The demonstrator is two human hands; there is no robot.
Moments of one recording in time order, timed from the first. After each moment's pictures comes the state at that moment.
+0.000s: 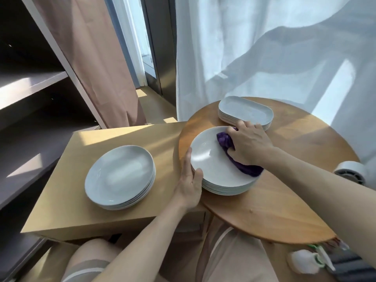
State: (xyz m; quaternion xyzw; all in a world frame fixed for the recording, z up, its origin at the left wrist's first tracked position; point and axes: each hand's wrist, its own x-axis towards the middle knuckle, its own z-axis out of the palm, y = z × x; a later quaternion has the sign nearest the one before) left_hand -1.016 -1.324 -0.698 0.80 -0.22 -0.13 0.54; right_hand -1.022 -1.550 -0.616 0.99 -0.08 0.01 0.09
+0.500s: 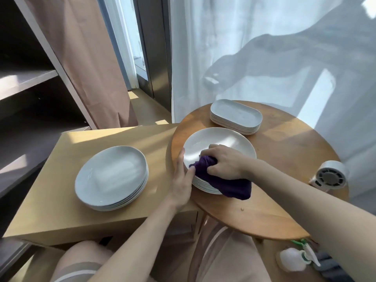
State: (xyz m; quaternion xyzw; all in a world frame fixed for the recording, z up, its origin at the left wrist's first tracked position) left_hand -1.016 -1.323 -0.694 0.75 -0.19 -0.18 0.61; right_hand -1.049 -1.502 -0.603 0.96 0.01 -0.14 -0.24
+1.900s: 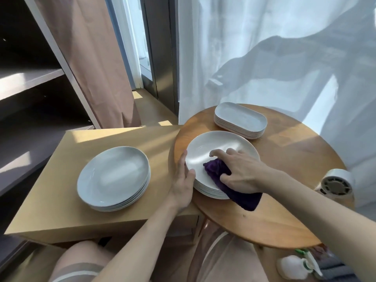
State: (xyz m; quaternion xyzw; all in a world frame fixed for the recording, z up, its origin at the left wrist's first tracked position) left_hand -1.013 -1.324 -0.693 0.75 -0.16 -0.18 0.61; right_hand -1.075 -1.515 -0.596 0.98 -0.04 -0.15 -0.14
